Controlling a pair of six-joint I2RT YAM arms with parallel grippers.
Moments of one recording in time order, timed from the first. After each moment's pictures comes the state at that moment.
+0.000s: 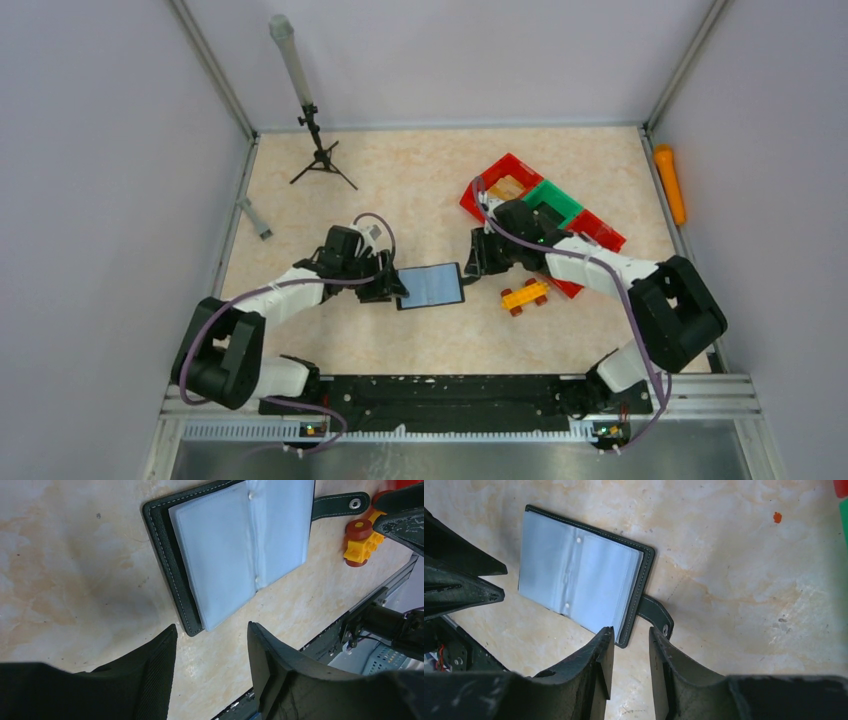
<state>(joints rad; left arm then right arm) -0.36 1.31 0.58 -0.20 0.48 -0.56 0.61 1.50 0.86 -0.20 -0.25 0.40</state>
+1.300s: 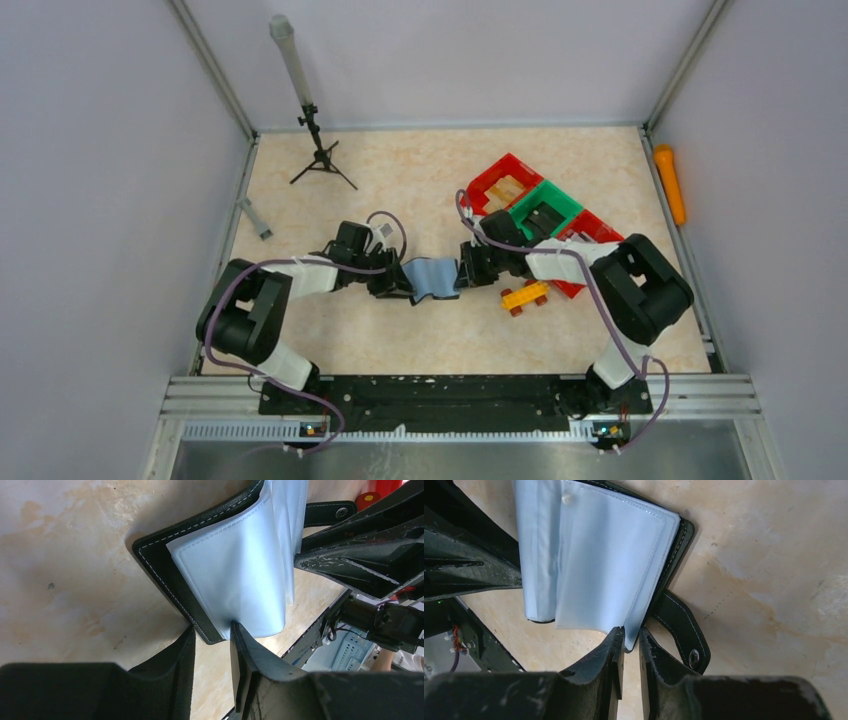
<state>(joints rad) -0.36 1.56 0.62 -0.02 0.62 -0.59 0.65 1.70 0.85 -0.06 -0.38 0.47</state>
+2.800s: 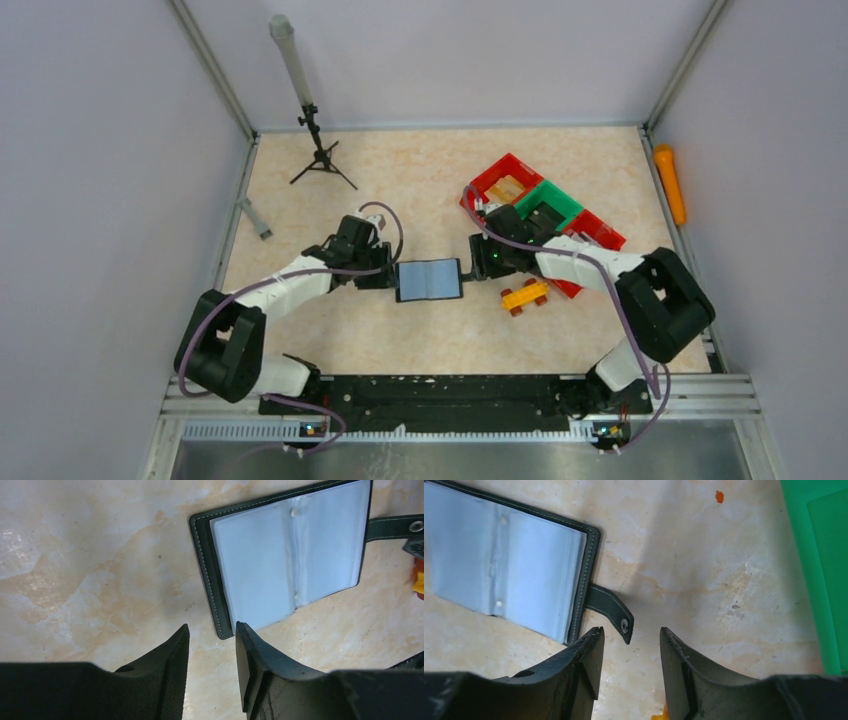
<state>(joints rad) -0.44 1.37 0.71 -0.33 0.17 -0.45 0.65 1.56 0.89 -0.27 -0.04 0.37</state>
